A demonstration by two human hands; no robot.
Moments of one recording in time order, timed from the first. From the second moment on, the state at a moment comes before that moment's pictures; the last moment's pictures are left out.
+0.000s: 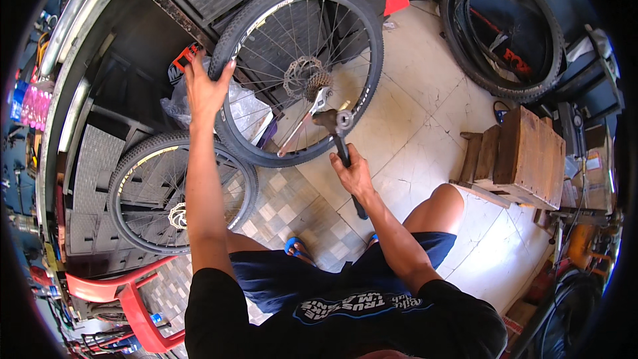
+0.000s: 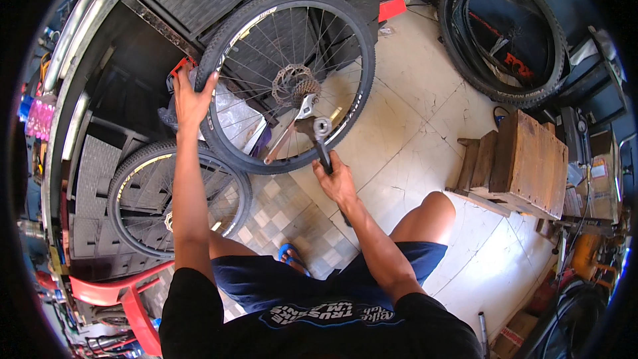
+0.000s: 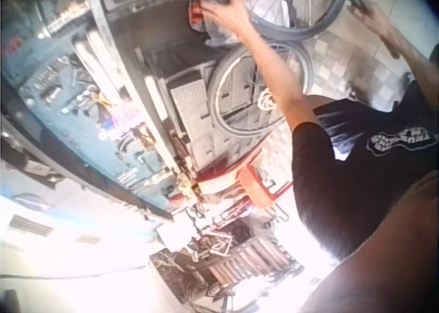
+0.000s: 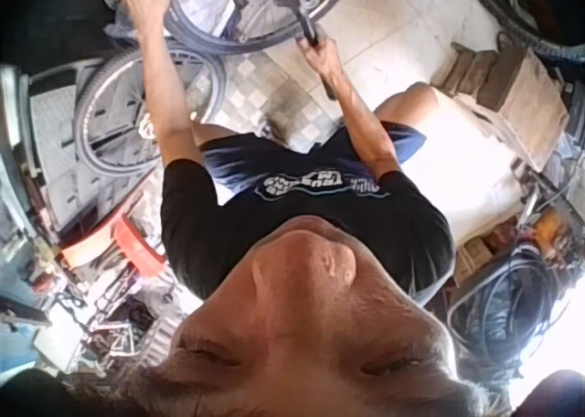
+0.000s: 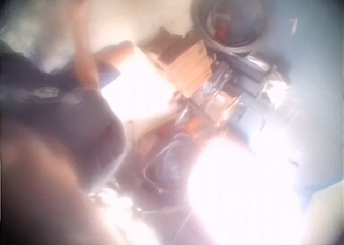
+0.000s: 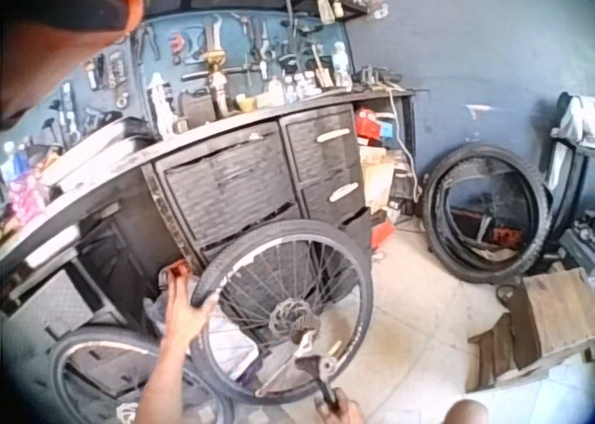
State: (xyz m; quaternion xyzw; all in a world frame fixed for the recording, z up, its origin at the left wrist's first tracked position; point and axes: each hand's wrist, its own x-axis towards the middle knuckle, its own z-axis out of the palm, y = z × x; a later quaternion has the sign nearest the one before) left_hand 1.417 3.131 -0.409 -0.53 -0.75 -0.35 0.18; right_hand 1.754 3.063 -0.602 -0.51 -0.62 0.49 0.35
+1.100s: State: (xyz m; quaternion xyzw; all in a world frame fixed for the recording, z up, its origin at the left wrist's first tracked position) left_hand 1.703 3.160 -0.378 -0.54 -0.42 -0.62 -0.38; right_hand 1.854 3.064 -0.598 -0.57 -0.31 0.60 0.48
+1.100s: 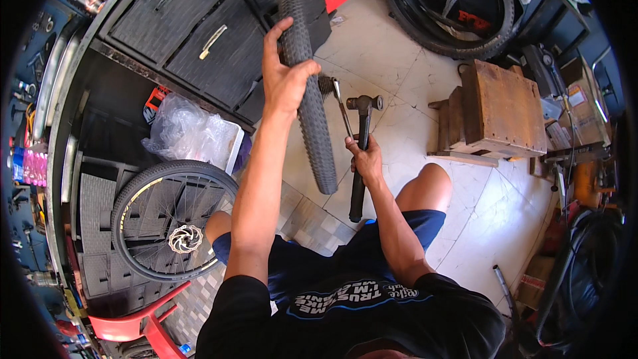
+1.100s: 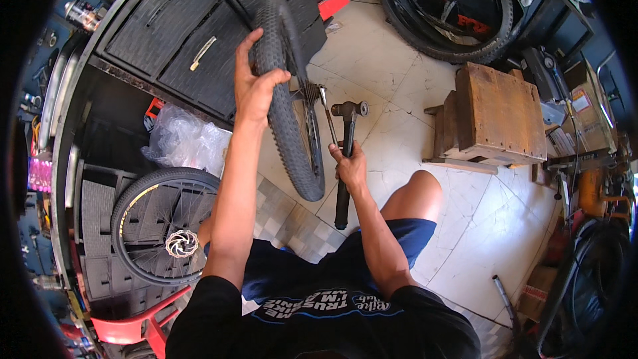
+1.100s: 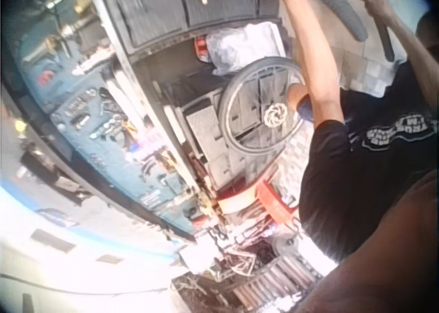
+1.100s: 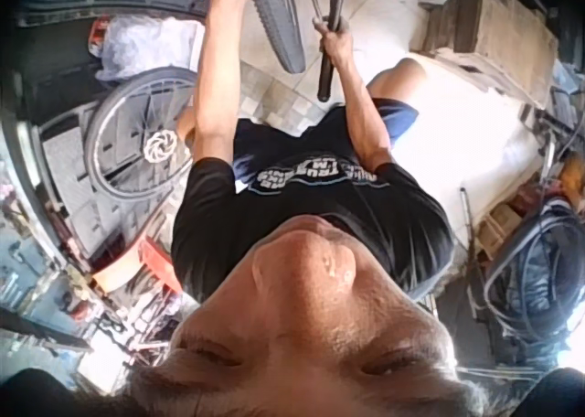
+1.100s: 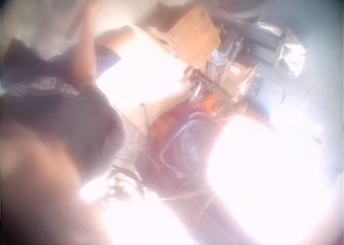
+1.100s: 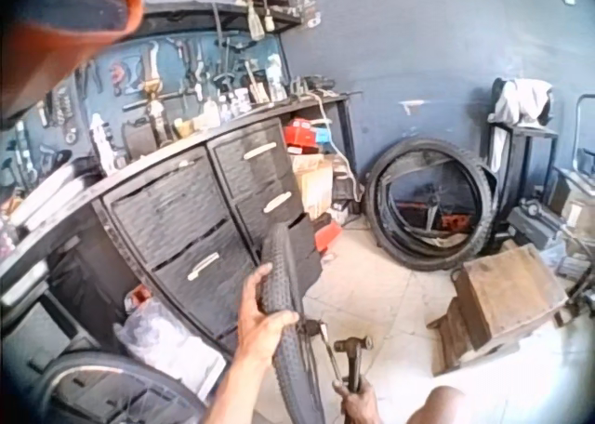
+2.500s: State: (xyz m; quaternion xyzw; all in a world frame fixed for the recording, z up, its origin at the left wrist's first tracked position) left_hand 1.604 2.966 -0.303 -0.86 -0.46 -0.18 -0.09; right_hand 1.950 3.193 -0.508 -0.48 -0.70 0.51 -0.10
